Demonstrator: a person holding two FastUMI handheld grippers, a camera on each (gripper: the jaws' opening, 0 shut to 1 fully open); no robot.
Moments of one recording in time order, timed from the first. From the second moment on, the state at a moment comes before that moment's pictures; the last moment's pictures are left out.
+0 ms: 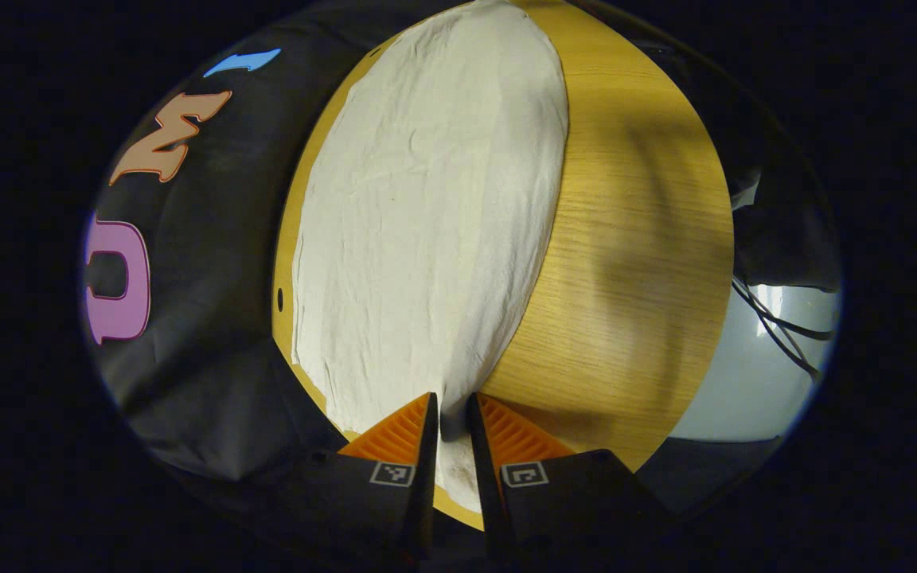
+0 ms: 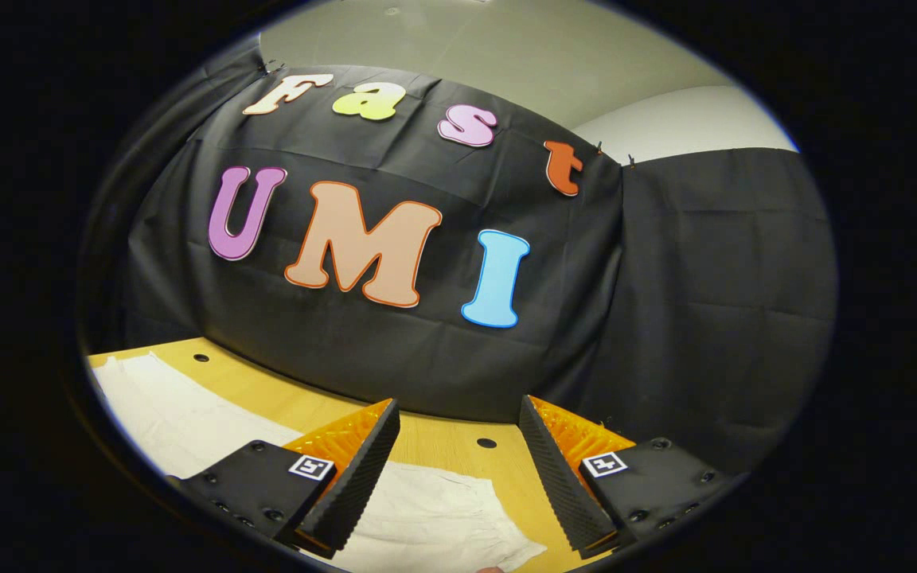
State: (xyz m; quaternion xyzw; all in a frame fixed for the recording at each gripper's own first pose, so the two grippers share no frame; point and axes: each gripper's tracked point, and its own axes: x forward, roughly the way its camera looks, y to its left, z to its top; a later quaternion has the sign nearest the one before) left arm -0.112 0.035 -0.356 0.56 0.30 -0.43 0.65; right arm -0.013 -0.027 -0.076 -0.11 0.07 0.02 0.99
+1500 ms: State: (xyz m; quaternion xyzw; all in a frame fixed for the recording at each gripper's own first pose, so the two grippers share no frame) left arm -0.117 0.036 -0.359 0.57 0.31 -0.40 0.64; right arm -0.134 -0.117 -0.296 -0.46 0.27 0.23 0.81
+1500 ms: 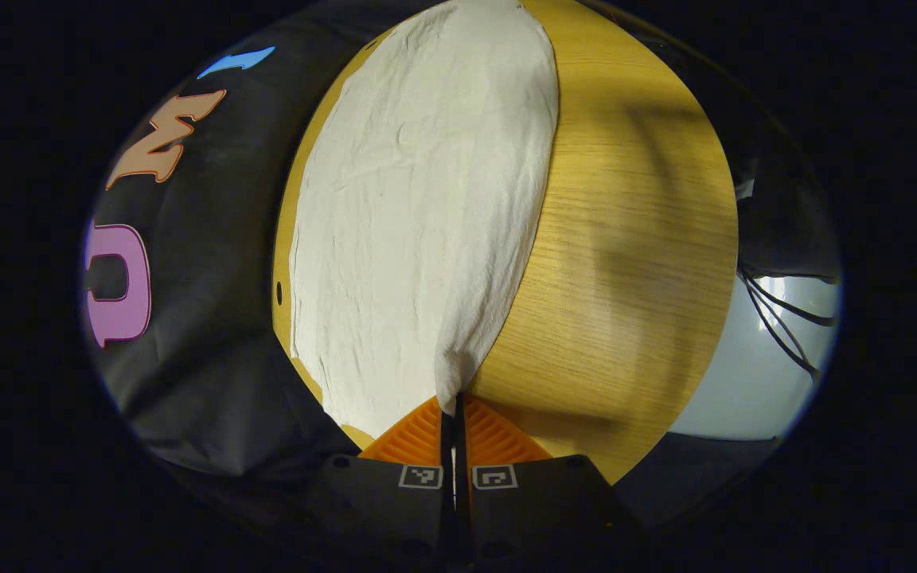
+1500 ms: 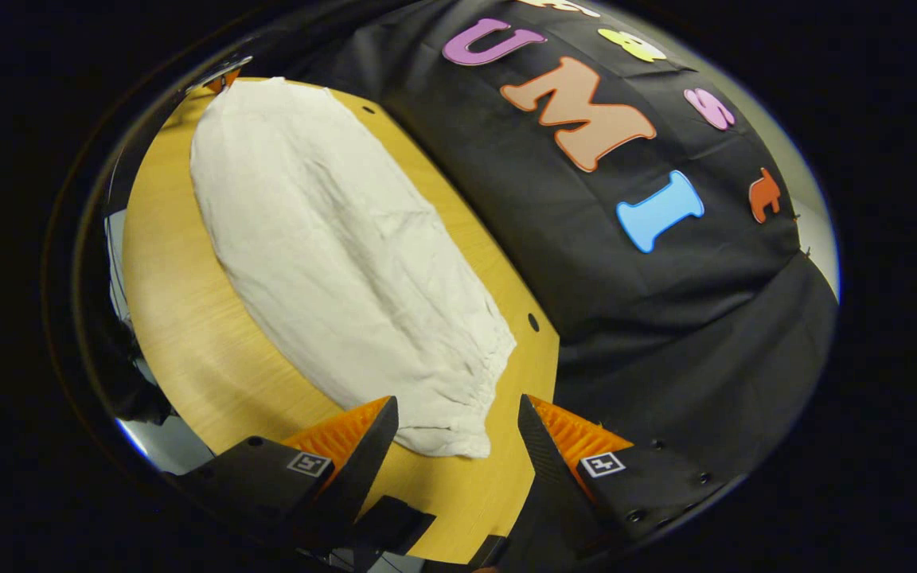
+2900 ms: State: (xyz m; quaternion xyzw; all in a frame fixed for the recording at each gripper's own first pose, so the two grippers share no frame) left arm -0.120 0.035 -0.358 0.57 0.32 -0.39 0.64; right arm -0.134 -0.094 -0.378 -0.57 0.28 0.36 0.68
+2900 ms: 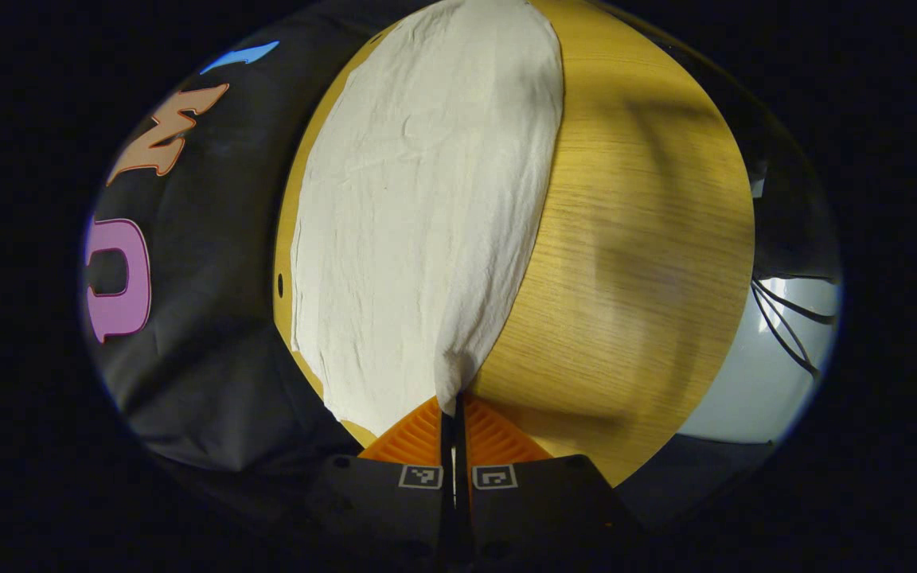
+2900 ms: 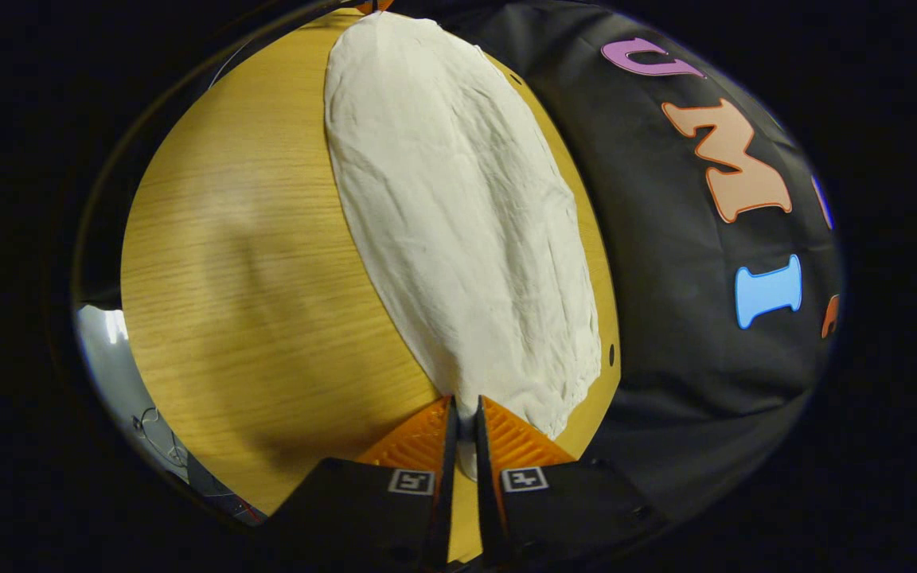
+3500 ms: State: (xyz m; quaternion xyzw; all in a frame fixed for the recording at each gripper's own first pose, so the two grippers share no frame) left arm -0.084 0.045 -0.309 0.55 0.34 -0.30 0.70; right arm -0.101 -0.092 -0.315 -0.54 0.25 0.33 0.73
